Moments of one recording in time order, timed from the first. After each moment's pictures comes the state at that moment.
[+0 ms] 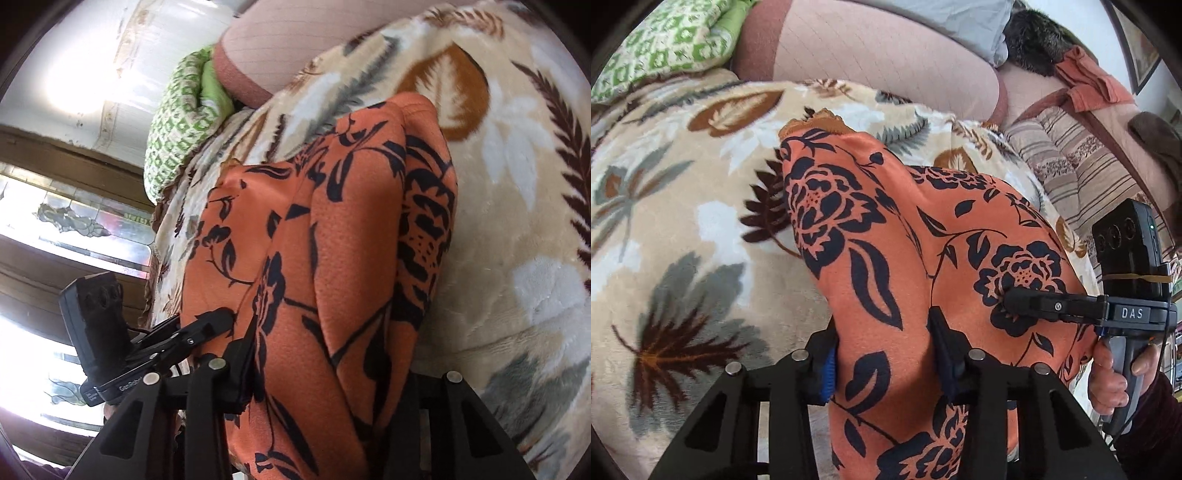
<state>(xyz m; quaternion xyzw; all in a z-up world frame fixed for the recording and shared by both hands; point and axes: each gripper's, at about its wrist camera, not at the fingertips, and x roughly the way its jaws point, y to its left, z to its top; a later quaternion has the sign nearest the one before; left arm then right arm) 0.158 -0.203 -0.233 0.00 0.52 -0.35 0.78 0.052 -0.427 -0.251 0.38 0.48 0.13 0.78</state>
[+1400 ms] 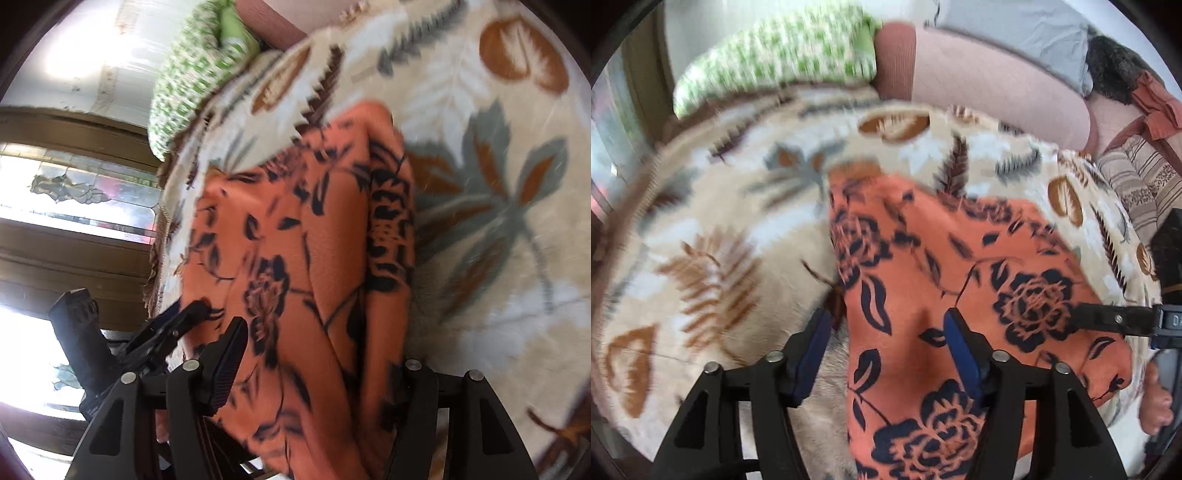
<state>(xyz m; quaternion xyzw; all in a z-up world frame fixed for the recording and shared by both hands) 0.127 -0.097 -0.199 0.04 0.49 -0.15 0.86 0.066 -0.335 -0.241 0.37 0.53 0.15 0.75</state>
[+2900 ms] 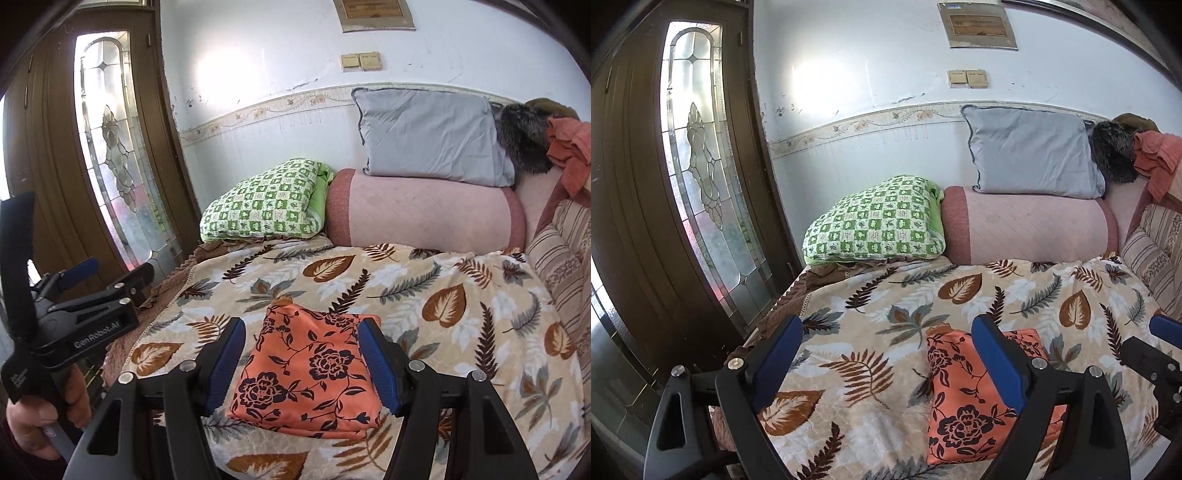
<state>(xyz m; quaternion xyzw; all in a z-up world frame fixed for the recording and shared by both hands) -0.020 -0.058 0.007 0.09 0.23 -0.01 0.97 -0.113 -0.230 0.014 0.09 0.27 0.02 0.96</state>
